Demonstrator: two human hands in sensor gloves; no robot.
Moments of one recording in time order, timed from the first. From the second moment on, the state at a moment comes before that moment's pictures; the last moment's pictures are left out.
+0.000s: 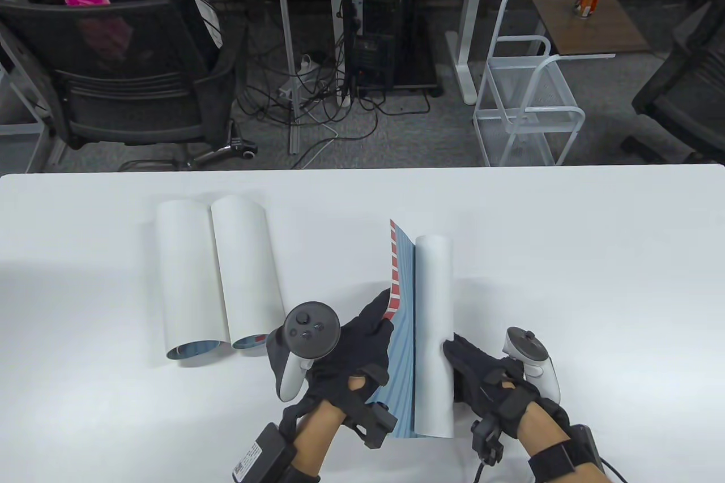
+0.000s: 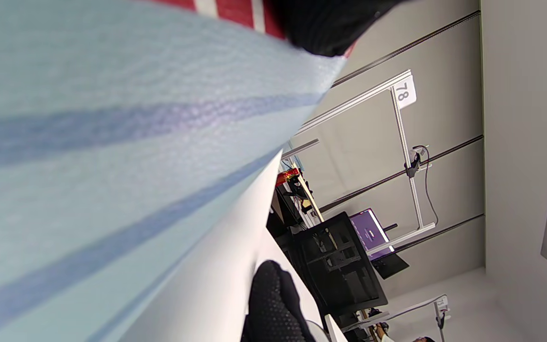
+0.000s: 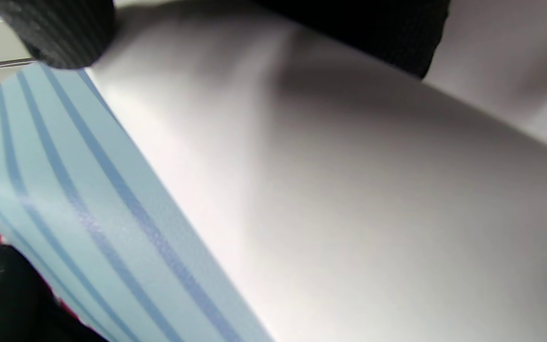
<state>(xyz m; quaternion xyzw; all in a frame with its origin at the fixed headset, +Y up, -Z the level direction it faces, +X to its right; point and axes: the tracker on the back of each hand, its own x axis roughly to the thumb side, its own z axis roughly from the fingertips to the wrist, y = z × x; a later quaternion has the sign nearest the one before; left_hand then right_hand) -0.082 -0.665 -0.261 -0.09 -0.10 0.52 0.85 0.192 -0.799 -0.262 -0.01 0.35 0.63 0.69</state>
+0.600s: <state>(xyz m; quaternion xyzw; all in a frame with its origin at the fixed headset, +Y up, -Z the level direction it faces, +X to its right) -0.095 -0.650 -0.264 -0.07 -0.13 0.55 0.82 0.205 -0.805 -0.266 -0.04 0.34 0.63 0.70</state>
